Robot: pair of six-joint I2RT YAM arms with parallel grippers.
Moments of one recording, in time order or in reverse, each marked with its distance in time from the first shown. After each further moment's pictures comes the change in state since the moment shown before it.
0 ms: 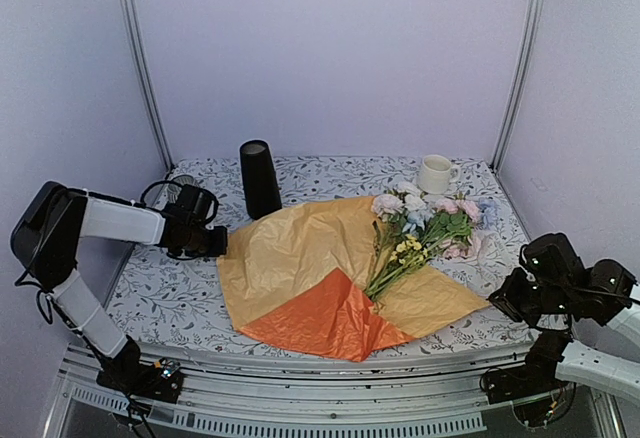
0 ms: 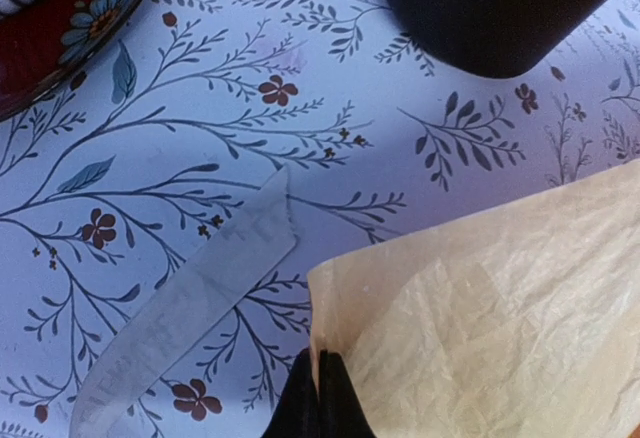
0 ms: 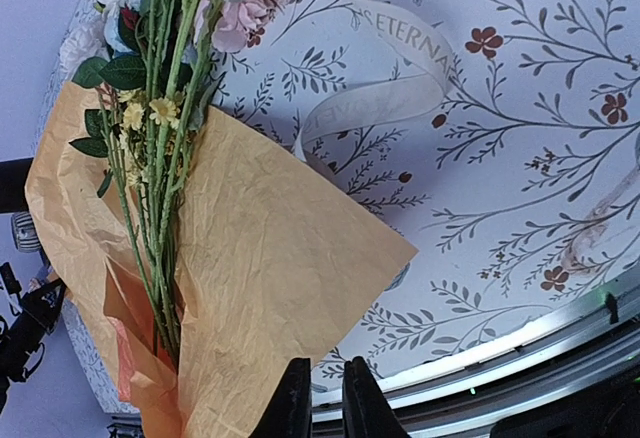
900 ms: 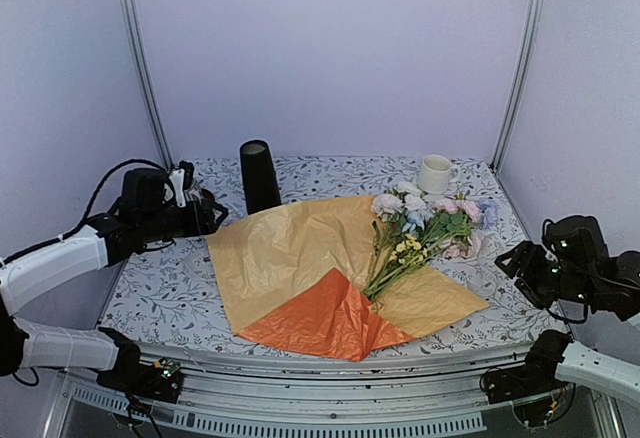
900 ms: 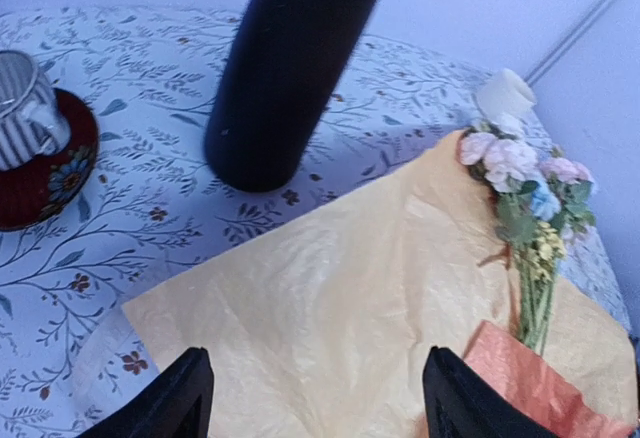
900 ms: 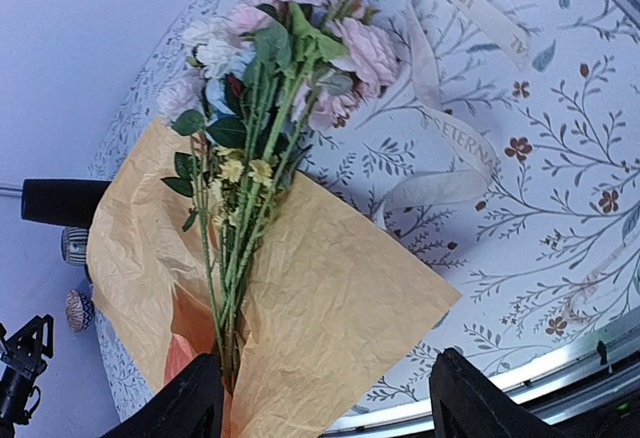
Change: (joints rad) left arm -0.001 -0.521 -0.100 -0.025 0.196 -0.016; right arm 0.000 -0.032 0.157 -0.042 0.120 -0.073
